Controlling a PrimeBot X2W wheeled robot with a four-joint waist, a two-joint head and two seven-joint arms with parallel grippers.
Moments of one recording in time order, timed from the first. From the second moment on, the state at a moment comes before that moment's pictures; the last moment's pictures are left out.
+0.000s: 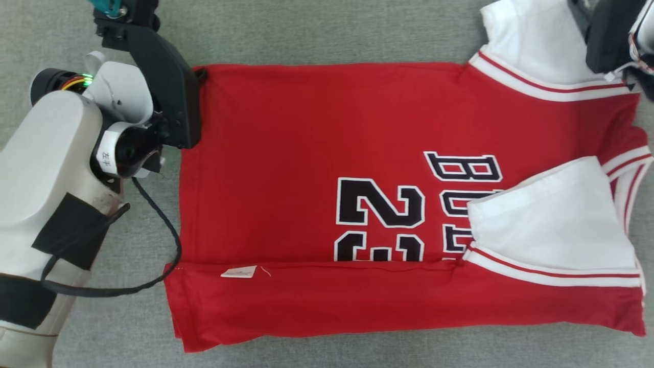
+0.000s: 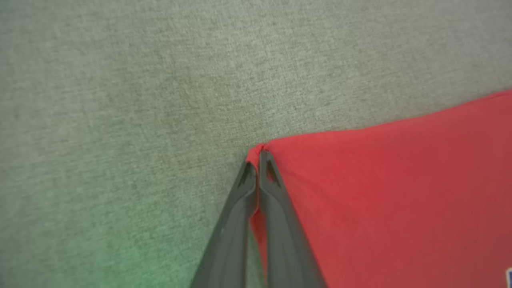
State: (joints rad) left arm -1.10 0.40 -0.61 0.49 -0.84 -0.02 0.79; right arm -1.27 -0.42 0.37 0.91 0.39 0.13 0.53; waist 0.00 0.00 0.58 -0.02
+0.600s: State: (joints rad) left arm -1.07 0.39 -0.62 0.47 -0.78 0.00 0.64; right arm -1.33 -0.37 0.38 0.96 0.32 0.13 0.50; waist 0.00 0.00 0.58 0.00
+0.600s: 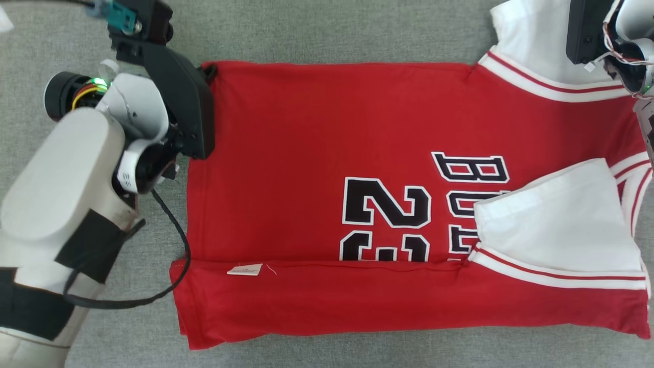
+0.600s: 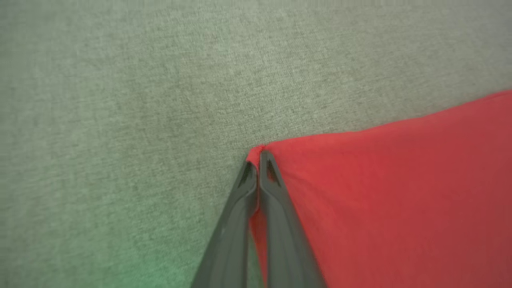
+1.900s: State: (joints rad) left arm -0.61 0.42 -0.75 0.49 -0.60 0.03 -0.01; right arm -0.48 -0.73 0.44 0.22 0.67 0.13 0.53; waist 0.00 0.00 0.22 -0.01
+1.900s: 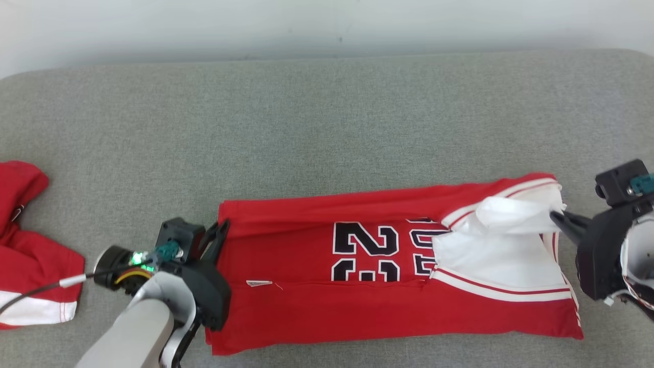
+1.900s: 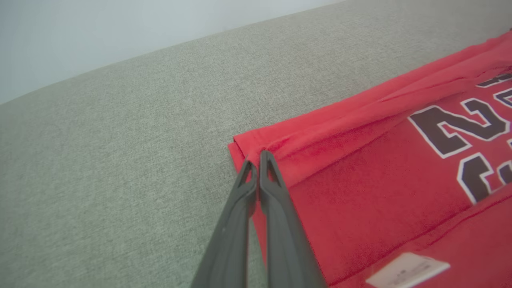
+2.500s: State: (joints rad) left arm -0.52 0.40 -0.73 0.55 -0.64 0.05 -0.09; right arm -0.15 -0.65 0.20 -0.06 0.59 0.13 0.77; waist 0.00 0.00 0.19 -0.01
